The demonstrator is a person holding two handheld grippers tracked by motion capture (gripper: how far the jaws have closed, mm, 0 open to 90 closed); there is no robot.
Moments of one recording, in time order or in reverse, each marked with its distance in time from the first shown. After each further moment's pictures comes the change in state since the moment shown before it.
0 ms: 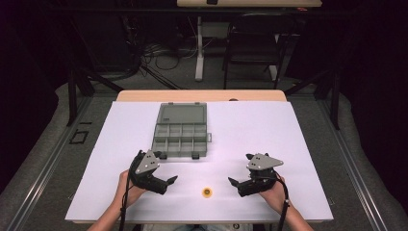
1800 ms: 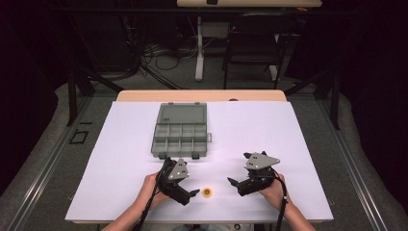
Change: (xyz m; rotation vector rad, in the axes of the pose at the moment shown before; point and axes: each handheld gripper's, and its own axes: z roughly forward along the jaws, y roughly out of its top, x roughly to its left) left arm -0.050 0.029 0.049 0.142 -0.148 0.090; right arm -0.005 0.000 0.009 0.013 0.033 -0.063
